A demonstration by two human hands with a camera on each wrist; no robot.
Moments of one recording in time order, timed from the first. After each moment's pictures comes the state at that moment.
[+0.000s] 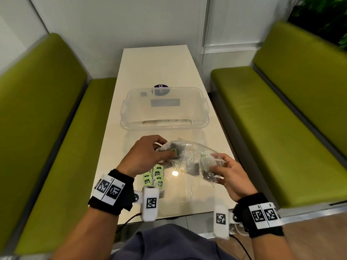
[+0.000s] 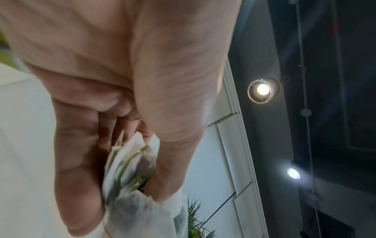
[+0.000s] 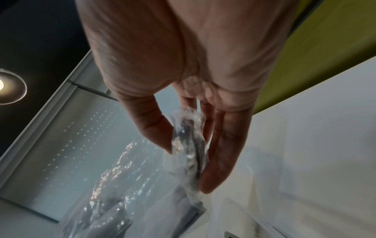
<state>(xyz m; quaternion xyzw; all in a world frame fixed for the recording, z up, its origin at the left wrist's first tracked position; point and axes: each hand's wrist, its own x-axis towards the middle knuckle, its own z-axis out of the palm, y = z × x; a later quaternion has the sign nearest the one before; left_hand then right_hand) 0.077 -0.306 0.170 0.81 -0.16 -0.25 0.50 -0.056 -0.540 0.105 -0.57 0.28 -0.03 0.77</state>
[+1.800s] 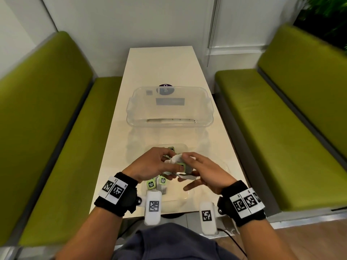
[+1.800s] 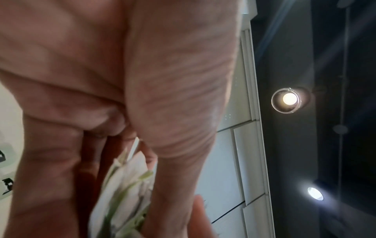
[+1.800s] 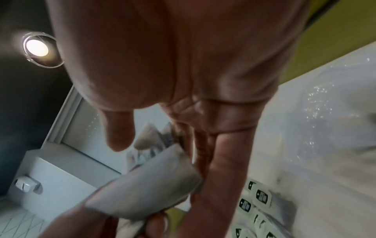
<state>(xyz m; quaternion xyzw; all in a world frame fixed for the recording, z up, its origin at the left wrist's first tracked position) 0.056 -0.298 0.152 0.74 -0.18 -0.37 0.53 -0.033 -0.481 0.143 -0.65 0.15 0.17 0.73</state>
